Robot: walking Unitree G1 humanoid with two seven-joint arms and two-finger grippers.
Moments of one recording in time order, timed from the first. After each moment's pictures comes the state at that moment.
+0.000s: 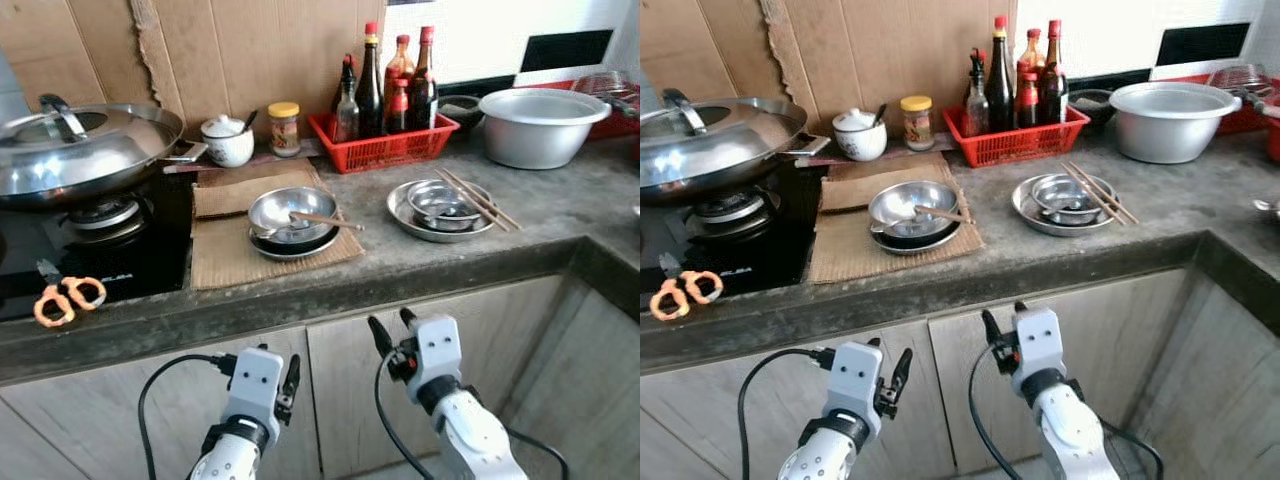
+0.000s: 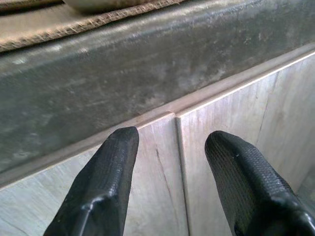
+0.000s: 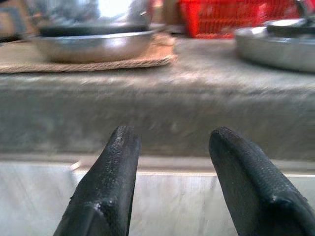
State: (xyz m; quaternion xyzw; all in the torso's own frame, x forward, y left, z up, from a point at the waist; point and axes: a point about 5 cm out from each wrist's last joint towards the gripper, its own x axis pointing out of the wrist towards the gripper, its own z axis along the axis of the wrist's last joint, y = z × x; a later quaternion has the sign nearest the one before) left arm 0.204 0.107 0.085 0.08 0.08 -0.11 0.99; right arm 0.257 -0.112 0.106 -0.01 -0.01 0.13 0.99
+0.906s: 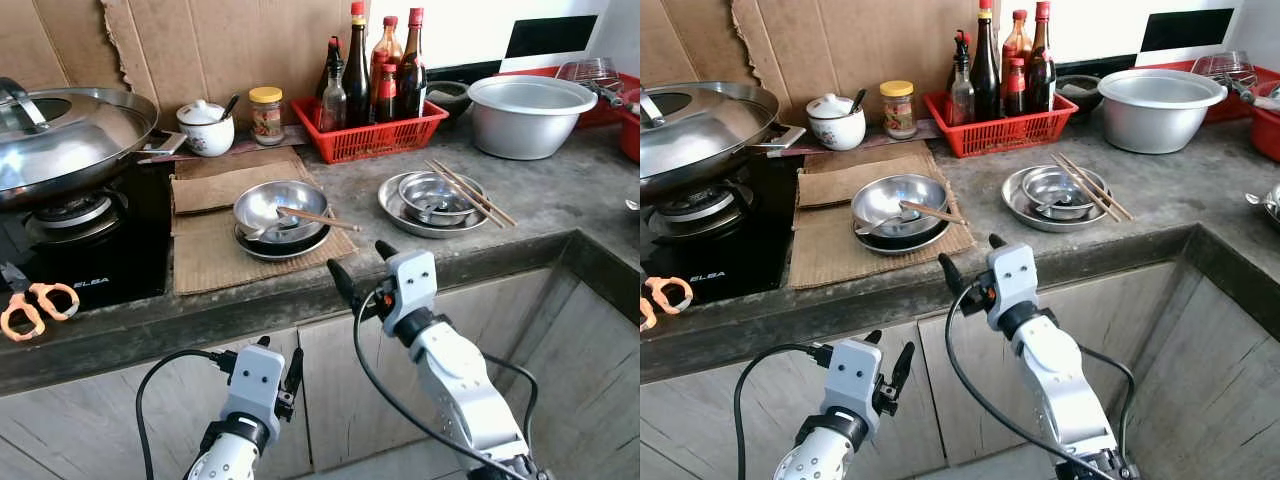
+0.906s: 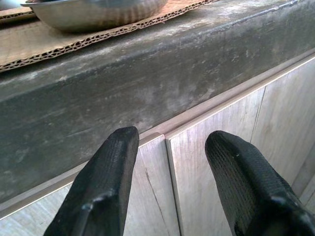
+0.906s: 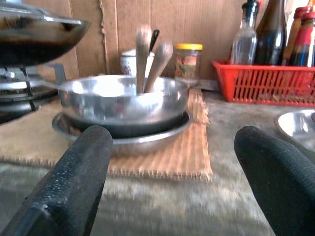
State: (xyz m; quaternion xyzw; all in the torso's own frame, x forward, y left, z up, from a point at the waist) left arm 0.201 0.105 0.096 0.08 0.05 -0.12 0.99; right arm 0.299 -0.086 0.162 0.01 -0.11 0.24 0.96
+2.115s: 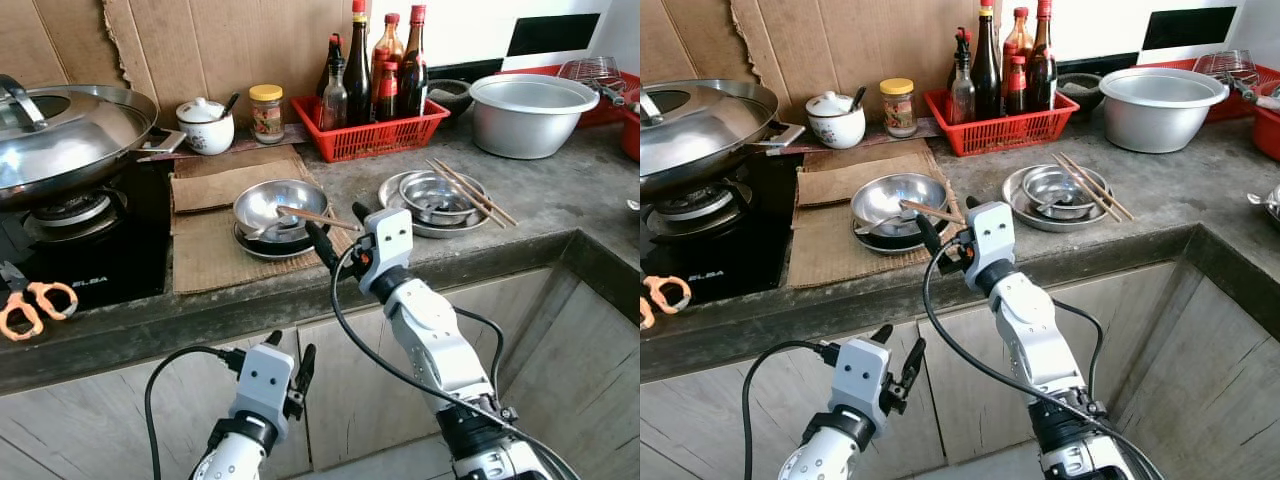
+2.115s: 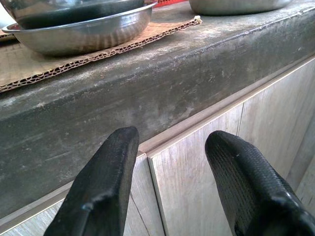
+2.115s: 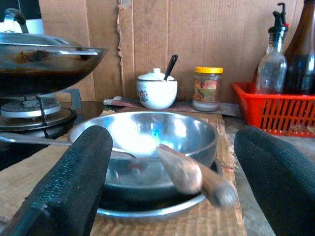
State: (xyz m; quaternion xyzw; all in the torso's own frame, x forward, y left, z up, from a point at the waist) left arm 0.200 0.096 0.102 0.08 0.01 -0.15 0.99; right arm 0.331 -0.059 0.188 0.02 -0.14 0.28 0.95
